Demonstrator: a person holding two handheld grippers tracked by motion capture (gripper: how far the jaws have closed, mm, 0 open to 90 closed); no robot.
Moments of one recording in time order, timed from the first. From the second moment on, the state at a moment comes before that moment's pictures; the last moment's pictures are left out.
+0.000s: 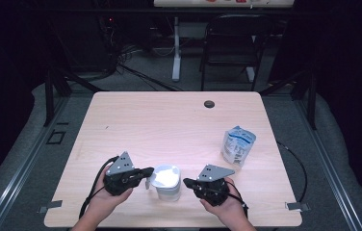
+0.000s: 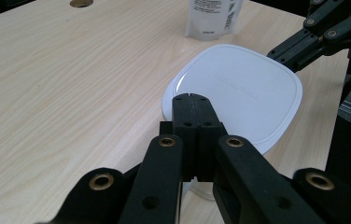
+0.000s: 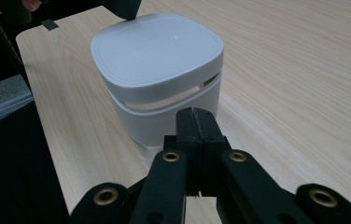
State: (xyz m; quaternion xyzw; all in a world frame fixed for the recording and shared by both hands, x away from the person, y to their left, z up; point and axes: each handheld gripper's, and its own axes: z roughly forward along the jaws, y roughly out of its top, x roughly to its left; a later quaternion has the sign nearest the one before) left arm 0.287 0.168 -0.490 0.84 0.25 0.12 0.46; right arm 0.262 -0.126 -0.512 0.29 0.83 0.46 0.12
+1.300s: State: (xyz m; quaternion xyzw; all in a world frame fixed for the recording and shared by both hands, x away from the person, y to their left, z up) left arm 0.289 0.176 -0.488 0.84 0.27 0.12 0.46; right arm 0.261 -0.114 -0.507 0.27 0.83 0.47 0.13
